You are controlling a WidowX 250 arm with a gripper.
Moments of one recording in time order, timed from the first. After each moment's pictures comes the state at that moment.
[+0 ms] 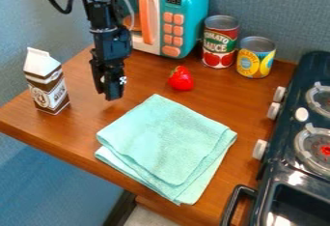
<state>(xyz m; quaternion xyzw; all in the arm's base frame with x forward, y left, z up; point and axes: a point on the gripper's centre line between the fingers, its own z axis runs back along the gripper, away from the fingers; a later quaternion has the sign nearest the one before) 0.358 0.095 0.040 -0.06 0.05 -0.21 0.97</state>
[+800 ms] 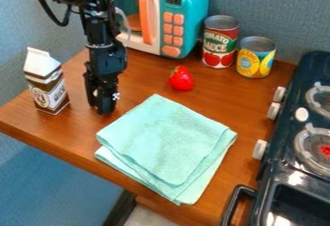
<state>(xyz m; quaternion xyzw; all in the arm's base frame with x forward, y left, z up) 0.342 0.100 0.021 -0.04 0.07 -0.21 0.97</state>
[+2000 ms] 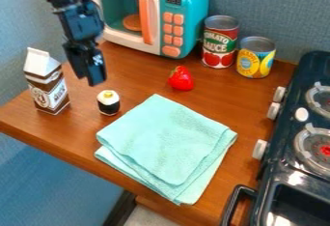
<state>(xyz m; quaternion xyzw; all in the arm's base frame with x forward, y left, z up) 0.330 0.111 0.084 -0.12 -0.03 -0.20 0.97</state>
